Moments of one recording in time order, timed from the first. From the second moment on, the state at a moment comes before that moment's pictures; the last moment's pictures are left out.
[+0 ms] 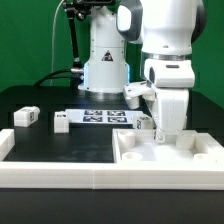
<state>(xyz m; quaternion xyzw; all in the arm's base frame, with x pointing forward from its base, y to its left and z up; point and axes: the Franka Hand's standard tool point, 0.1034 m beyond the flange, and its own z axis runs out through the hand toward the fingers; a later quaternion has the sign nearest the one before) 0.490 0.075 0.010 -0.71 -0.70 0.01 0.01</state>
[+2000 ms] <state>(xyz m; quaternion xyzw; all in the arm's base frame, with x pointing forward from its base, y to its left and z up) 0.474 0.088 0.062 -0.86 -0.50 -0.01 -0.01</state>
